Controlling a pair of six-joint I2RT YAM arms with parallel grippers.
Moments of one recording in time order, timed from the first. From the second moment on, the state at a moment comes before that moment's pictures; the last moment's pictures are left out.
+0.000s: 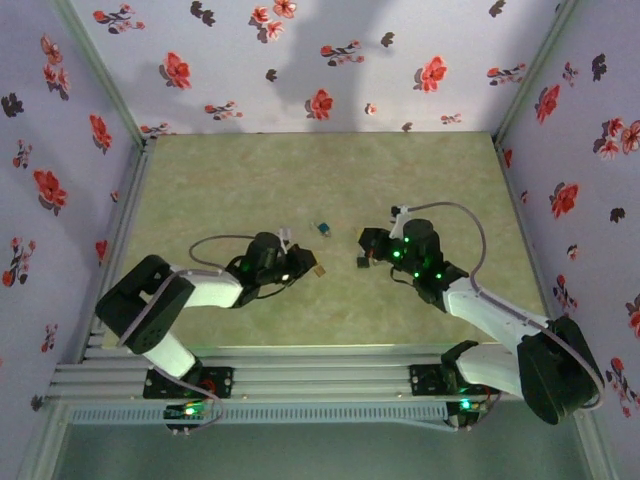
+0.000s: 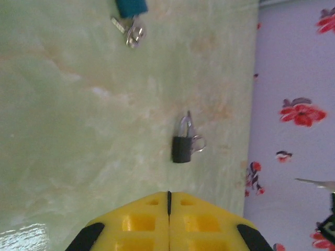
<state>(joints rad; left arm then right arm) -0.74 1.62 0.56 0.54 0.29 -1.20 0.52 1.14 0.51 0.24 -0.24 0.79</state>
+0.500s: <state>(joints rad) -0.79 1.76 0.84 0.18 0.30 -1.07 0.52 1.14 0.51 0.23 -0.24 0.79</state>
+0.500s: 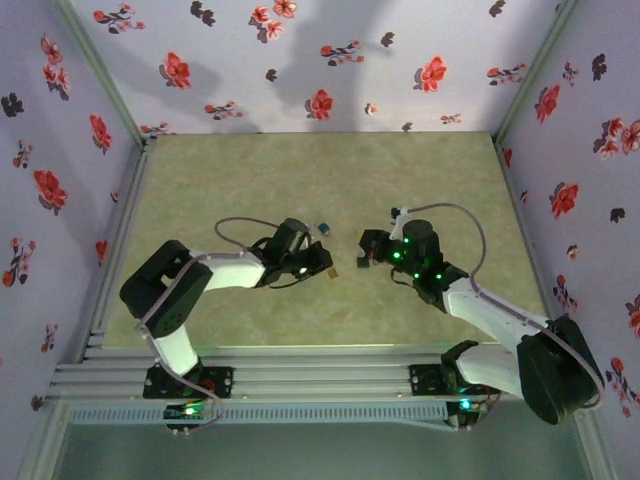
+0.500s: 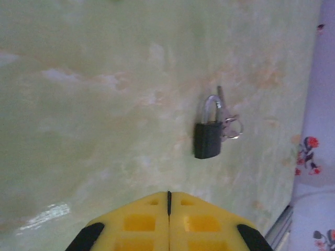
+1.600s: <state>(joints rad) -0.79 1.89 1.08 -0.17 0.23 -0.88 0.52 1.14 0.51 0.23 -0.27 0.79</state>
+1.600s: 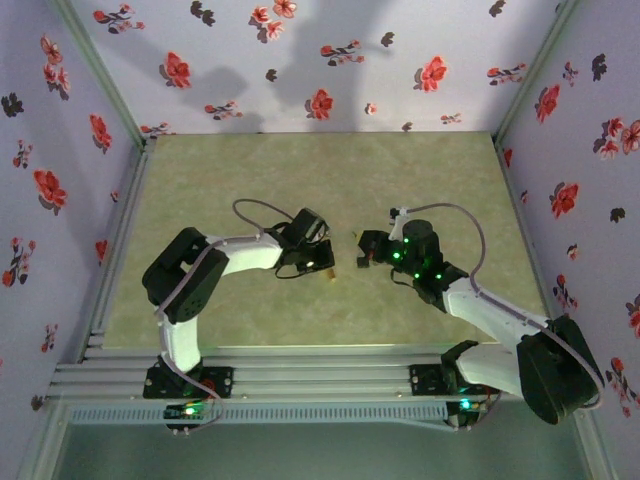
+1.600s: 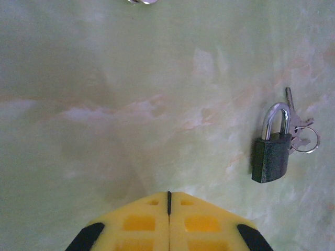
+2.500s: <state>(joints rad) -0.79 1.89 1.11 -0.27 0.19 -0.83 0.52 1.15 0.51 0.23 -0.28 0.79</state>
